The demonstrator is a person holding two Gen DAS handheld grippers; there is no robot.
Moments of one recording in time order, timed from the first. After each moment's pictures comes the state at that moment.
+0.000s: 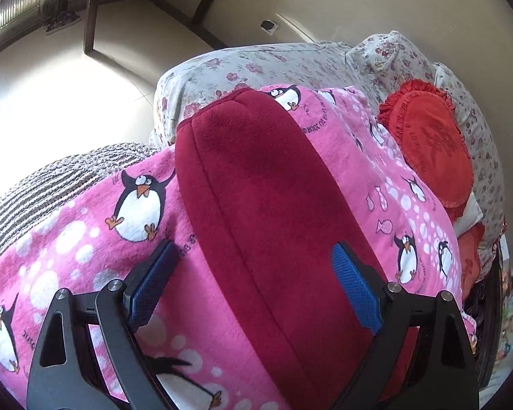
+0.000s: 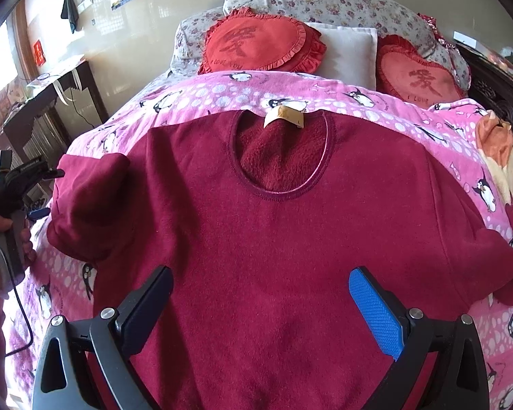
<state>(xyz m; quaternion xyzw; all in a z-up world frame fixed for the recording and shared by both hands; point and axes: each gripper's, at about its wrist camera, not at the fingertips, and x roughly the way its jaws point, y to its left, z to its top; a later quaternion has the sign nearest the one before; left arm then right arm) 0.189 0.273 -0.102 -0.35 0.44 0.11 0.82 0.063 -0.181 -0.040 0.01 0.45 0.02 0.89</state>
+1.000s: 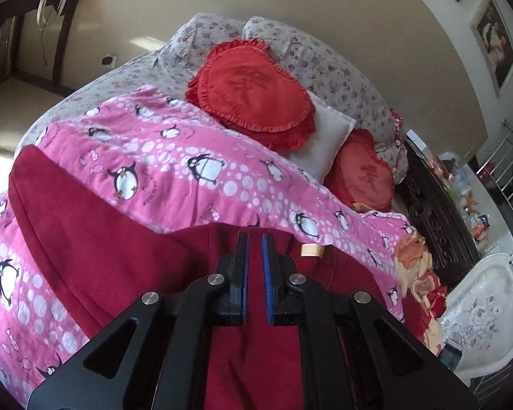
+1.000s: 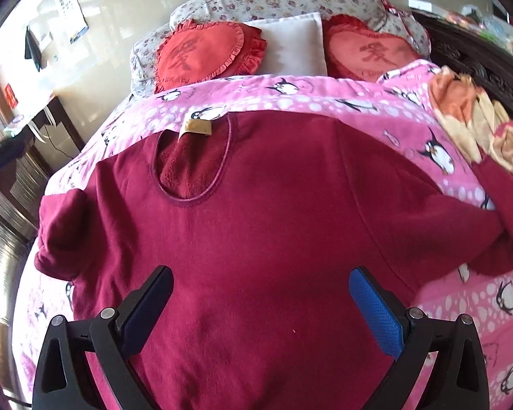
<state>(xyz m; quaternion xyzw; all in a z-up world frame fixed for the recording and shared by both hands) 0.130 0.055 0.042 -0.23 0.39 -0.12 0.88 0.044 -0.266 -0.031 0.09 0.45 -0.02 0.89</state>
